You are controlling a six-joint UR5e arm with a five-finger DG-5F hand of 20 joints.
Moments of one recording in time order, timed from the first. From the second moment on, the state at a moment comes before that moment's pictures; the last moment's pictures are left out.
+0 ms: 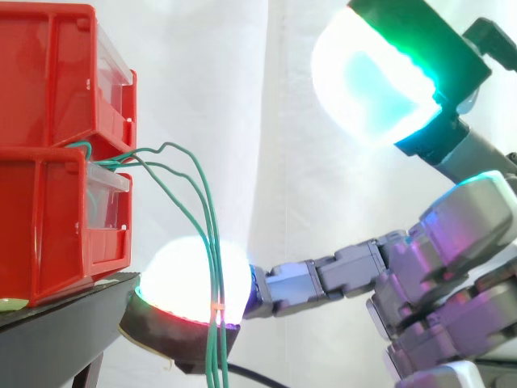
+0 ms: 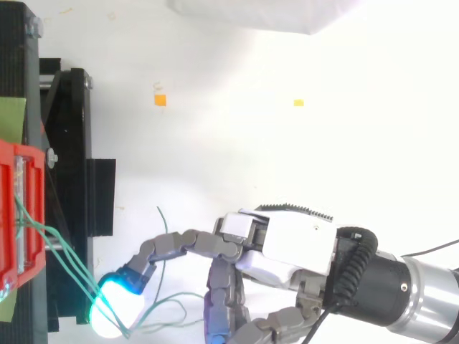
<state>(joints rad) 0.37 -2.32 -1.30 -2.63 -0.95 0.27</state>
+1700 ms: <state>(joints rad) 0.37 -2.32 -1.28 -2.89 -0.81 0.37</state>
